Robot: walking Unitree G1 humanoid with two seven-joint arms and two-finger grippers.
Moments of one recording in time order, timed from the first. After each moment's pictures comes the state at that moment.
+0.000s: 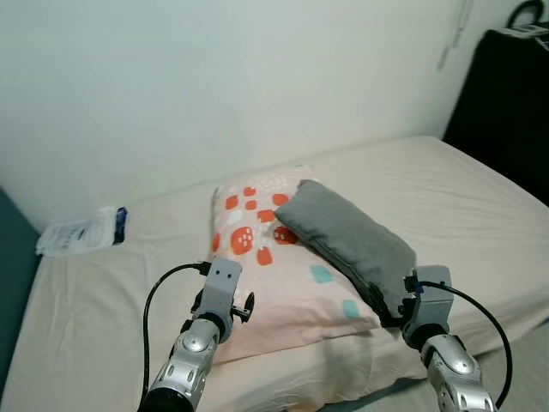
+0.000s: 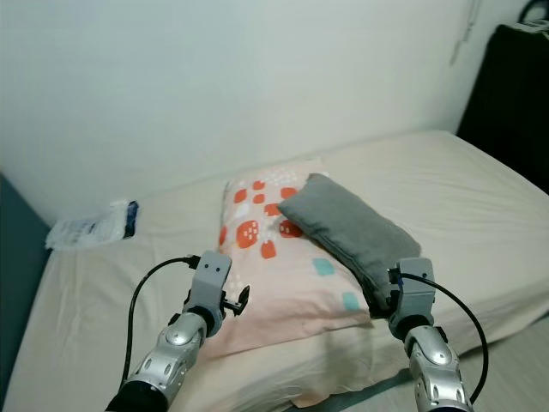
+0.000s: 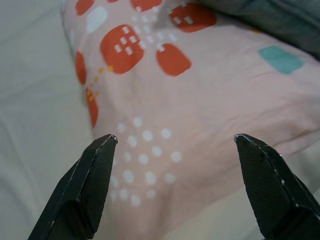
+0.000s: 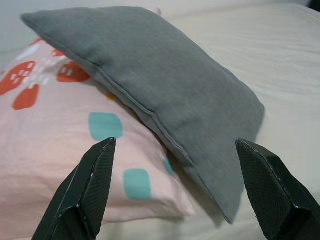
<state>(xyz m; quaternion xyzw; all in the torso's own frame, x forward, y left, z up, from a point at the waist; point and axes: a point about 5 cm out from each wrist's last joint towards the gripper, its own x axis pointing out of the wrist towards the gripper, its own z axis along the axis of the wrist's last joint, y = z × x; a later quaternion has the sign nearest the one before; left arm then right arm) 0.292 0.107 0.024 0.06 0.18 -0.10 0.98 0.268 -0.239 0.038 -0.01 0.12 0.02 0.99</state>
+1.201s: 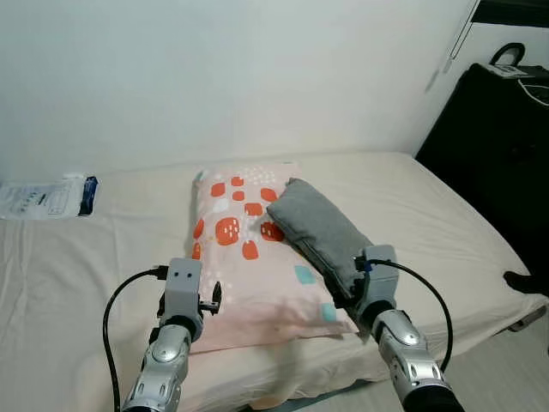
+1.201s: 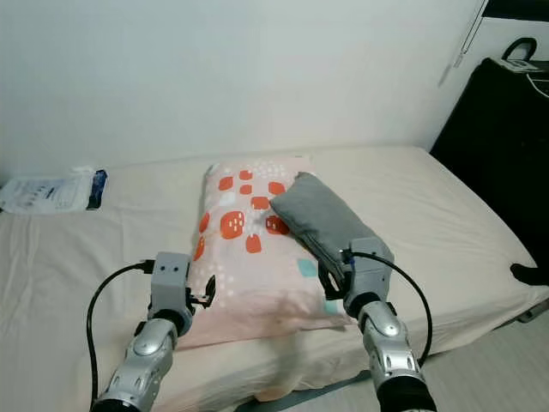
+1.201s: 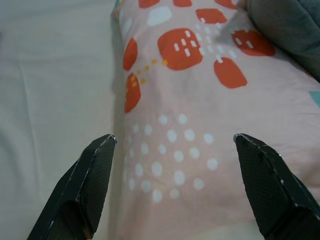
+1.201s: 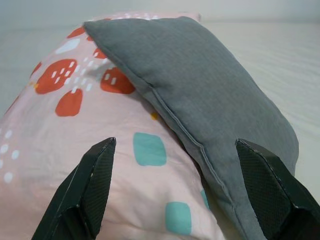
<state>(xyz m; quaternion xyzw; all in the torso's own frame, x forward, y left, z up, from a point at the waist) 0.280 0.139 0.031 0.02 0.13 0.00 0.99 0.300 -0.186 0.045 0.01 0.11 0.07 0.99</state>
